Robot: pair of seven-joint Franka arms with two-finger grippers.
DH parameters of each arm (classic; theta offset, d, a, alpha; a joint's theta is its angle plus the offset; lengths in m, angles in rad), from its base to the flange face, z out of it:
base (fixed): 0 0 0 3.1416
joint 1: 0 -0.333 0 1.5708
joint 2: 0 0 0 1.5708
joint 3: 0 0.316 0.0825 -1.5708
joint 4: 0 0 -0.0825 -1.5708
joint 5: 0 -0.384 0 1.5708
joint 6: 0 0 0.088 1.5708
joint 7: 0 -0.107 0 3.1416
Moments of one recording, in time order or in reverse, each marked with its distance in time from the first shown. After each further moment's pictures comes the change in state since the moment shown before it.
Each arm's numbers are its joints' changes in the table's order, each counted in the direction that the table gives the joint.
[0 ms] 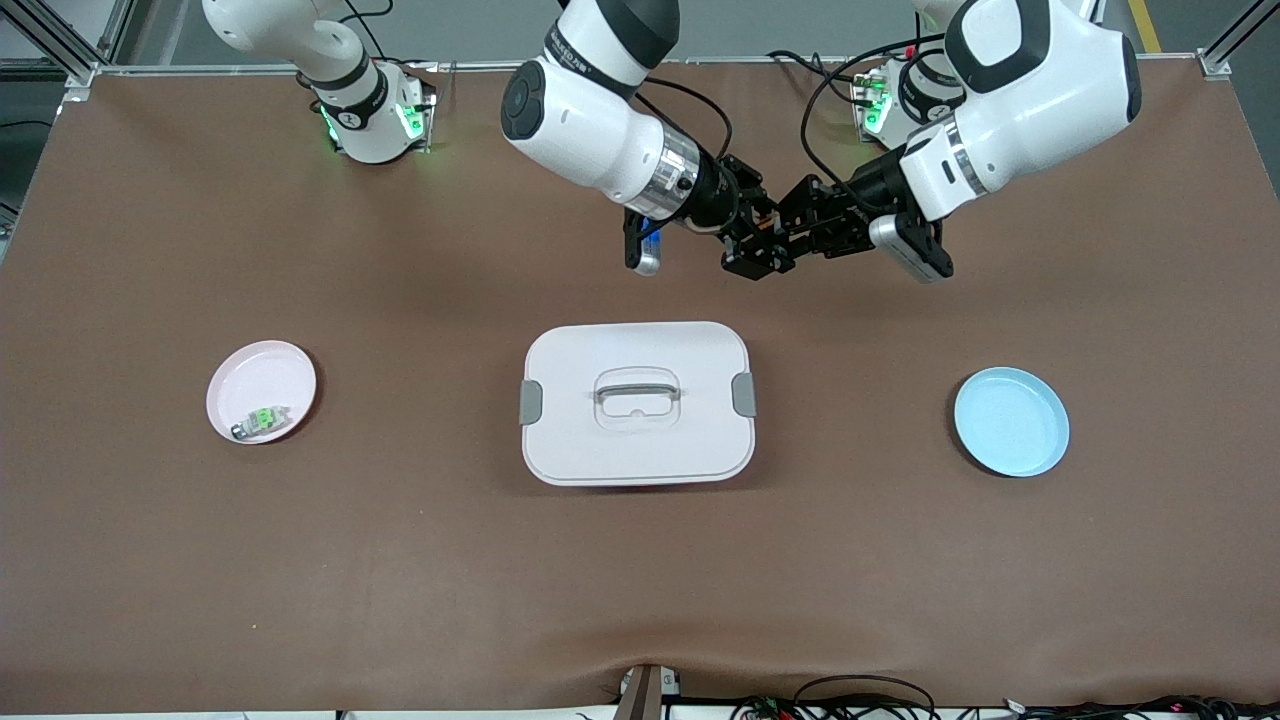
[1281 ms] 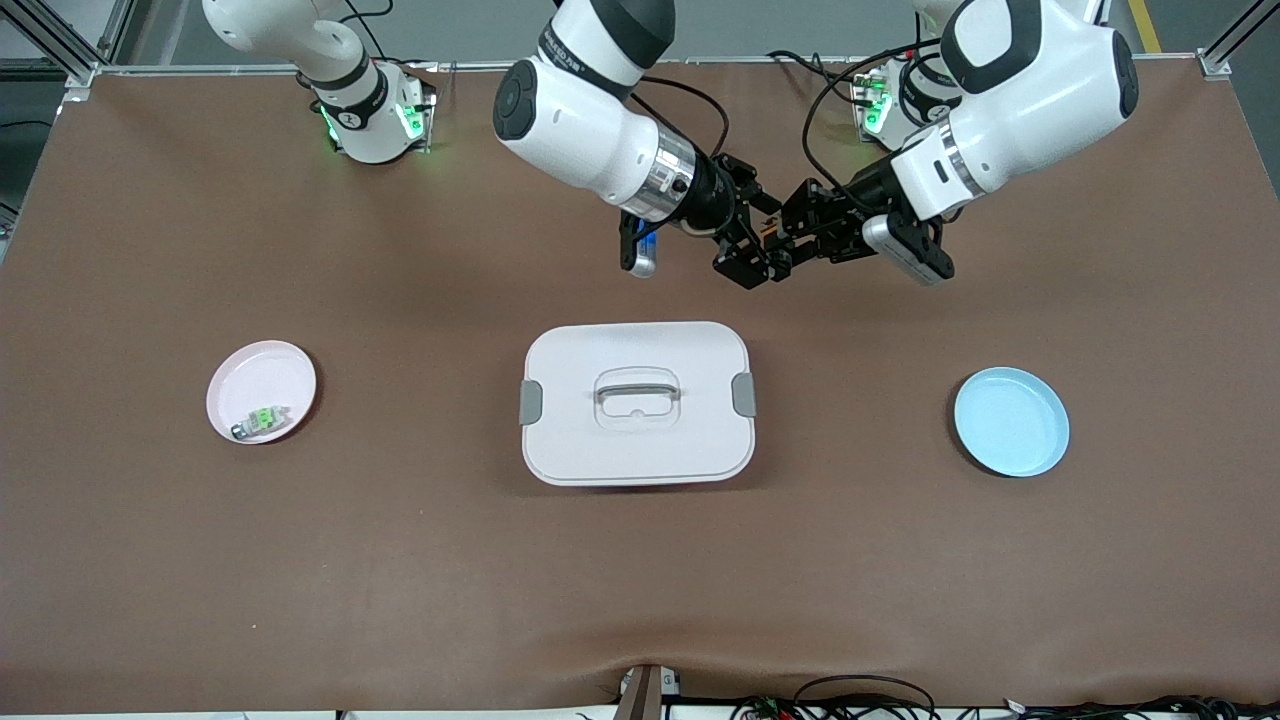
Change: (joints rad) left arm -0.012 0.004 -0.008 -0.001 -0.132 -0.010 -0.020; right arm 0.013 -0.005 -0.021 -0.026 -0.002 0.063 -0.015
